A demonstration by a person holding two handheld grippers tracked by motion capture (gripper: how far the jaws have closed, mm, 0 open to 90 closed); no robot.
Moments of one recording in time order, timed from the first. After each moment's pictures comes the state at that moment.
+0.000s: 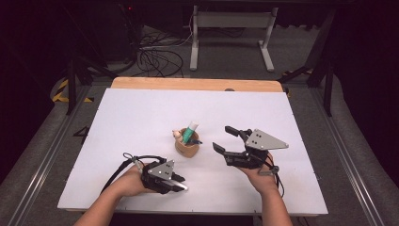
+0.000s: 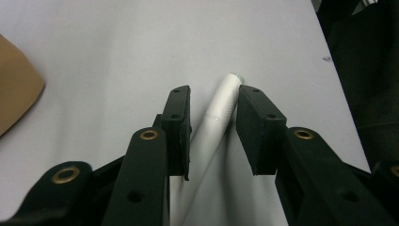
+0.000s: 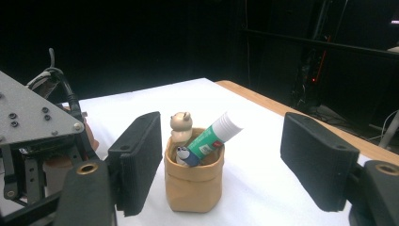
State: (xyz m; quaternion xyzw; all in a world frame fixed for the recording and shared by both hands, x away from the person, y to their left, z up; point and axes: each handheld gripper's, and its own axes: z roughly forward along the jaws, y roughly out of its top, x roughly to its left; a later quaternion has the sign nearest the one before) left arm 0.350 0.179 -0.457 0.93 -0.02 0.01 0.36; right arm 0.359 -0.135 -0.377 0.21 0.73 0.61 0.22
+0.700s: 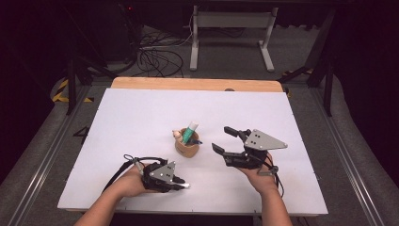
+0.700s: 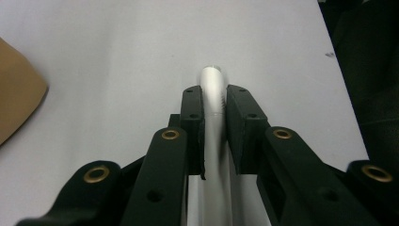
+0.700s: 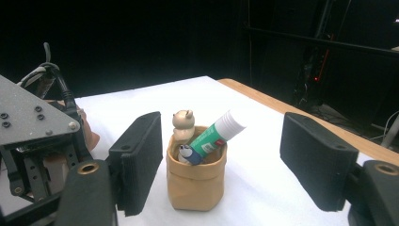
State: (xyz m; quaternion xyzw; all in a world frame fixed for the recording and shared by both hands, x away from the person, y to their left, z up) left arm 0.345 0.175 -0.453 0.94 -0.03 0.03 0.34; right arm 0.359 -0.133 -0.377 0.21 0.74 0.61 0.22
